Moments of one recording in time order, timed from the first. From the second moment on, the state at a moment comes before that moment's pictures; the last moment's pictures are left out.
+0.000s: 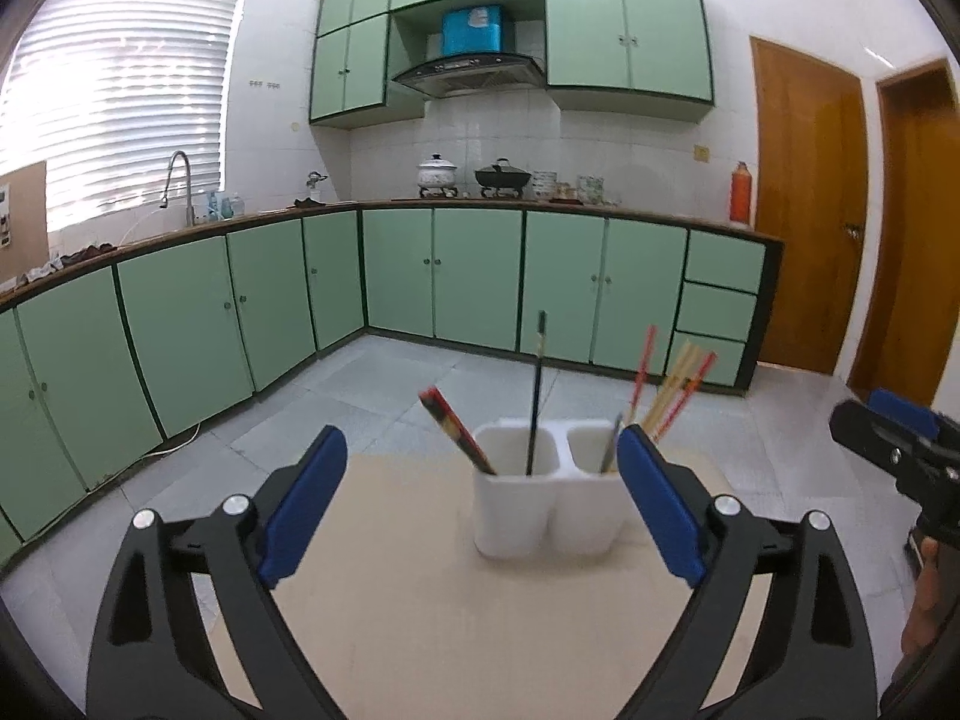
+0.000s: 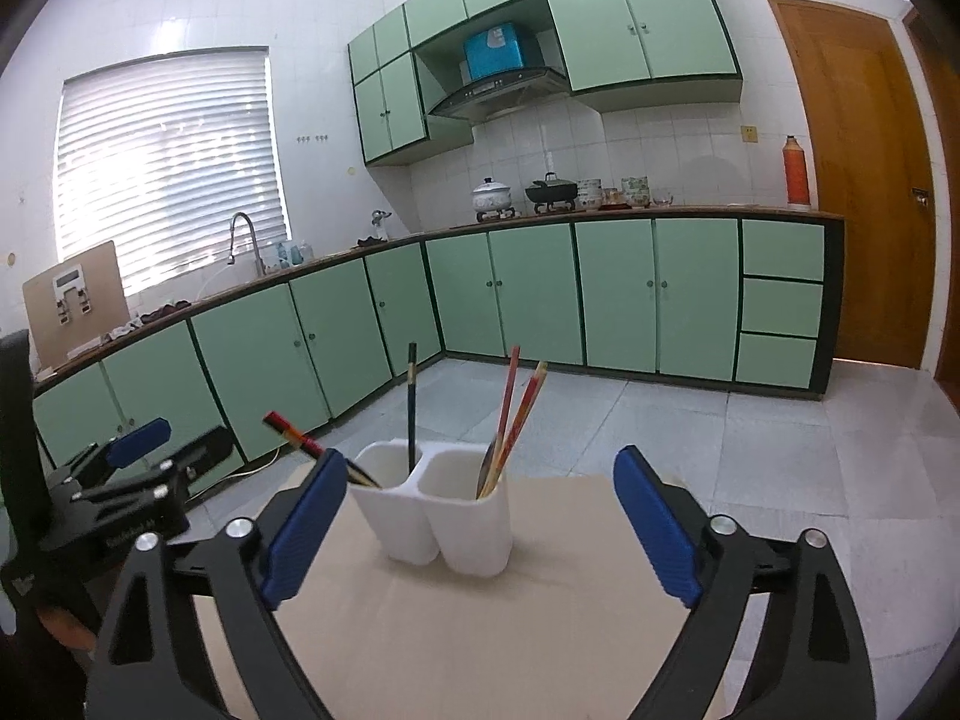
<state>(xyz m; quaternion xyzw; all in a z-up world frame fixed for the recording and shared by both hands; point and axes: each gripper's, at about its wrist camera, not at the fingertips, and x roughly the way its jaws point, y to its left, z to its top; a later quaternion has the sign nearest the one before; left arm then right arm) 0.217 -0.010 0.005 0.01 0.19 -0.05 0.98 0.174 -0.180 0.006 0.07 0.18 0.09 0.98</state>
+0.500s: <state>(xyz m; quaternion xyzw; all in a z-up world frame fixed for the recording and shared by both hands) 0.167 -0.002 0.001 0.01 0.19 -0.05 0.98 0.129 -0.165 -0.003 0.06 0.19 0.10 0.97</state>
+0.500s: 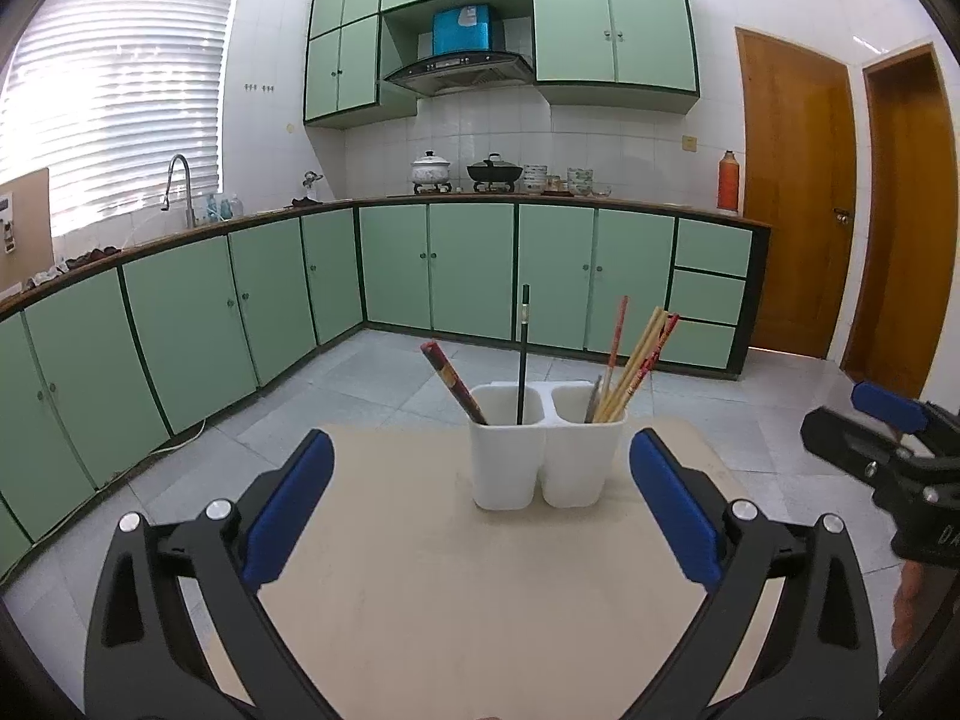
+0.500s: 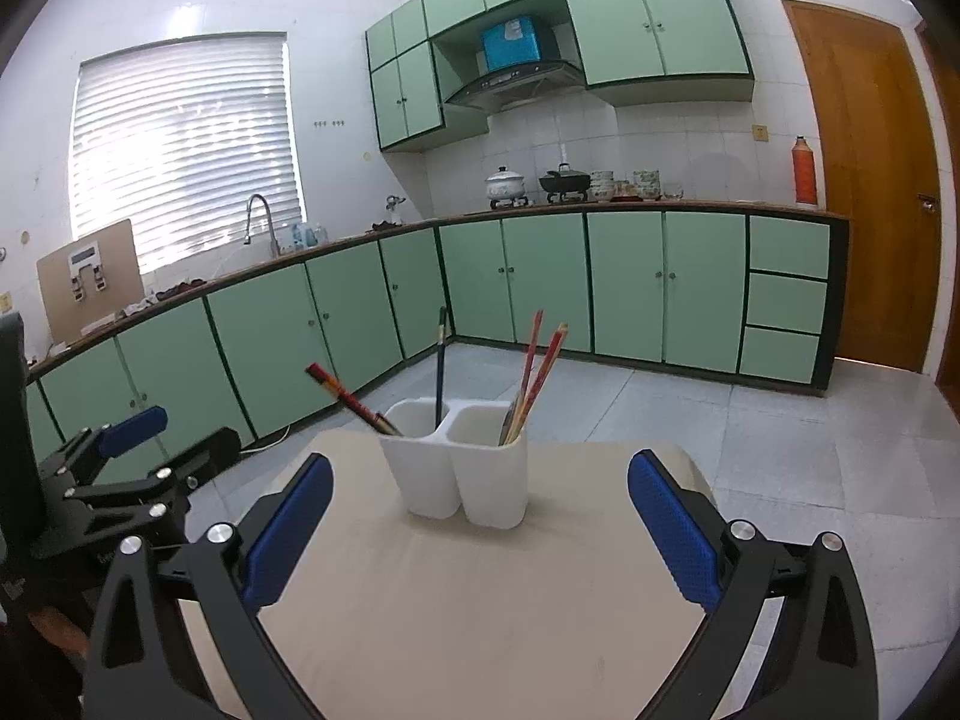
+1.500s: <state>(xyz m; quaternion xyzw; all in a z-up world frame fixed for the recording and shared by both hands) 0.113 0.000 0.012 0.01 0.17 -0.07 0.98 0.093 -0.152 0.012 0.04 0.18 0.13 0.98</state>
